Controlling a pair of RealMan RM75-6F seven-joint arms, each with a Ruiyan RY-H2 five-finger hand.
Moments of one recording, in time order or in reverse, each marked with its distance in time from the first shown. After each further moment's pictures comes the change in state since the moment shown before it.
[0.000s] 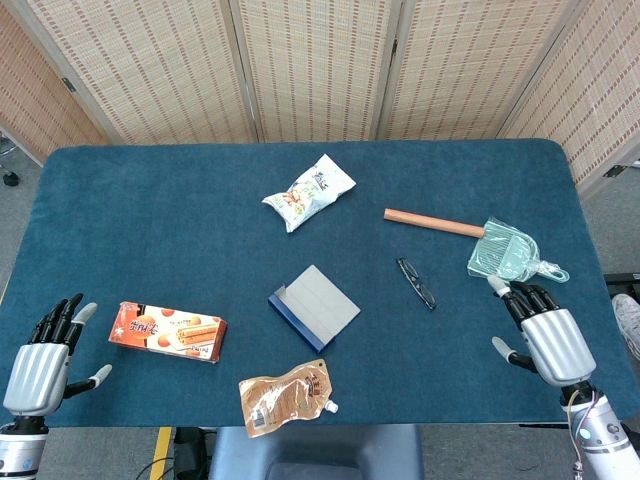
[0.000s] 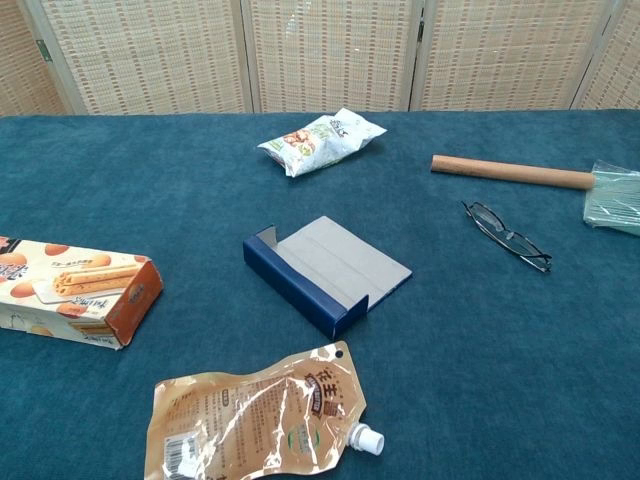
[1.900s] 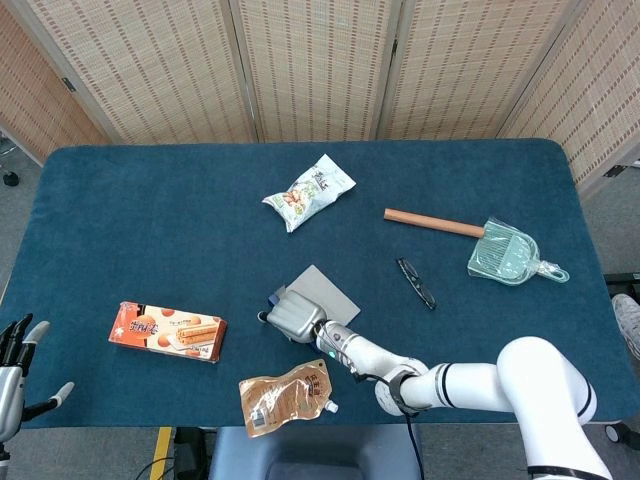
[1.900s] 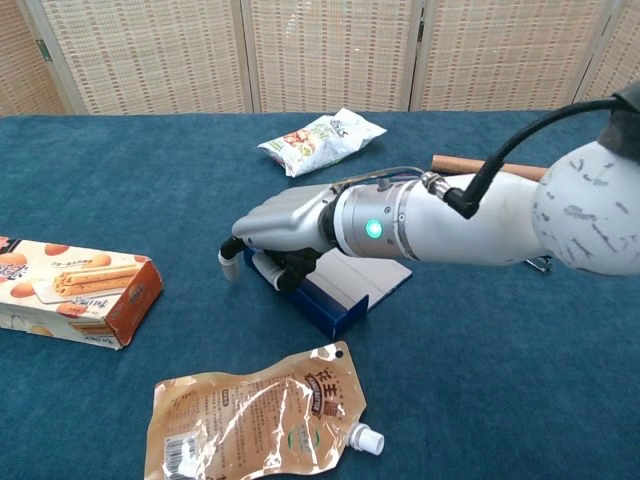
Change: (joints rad) left arm 0.107 0.022 0.019 0.075 -0.036 0.077 -0.097; right arm 1.019 -0.615 0.104 0.292 0.789 -0.874 -0.531
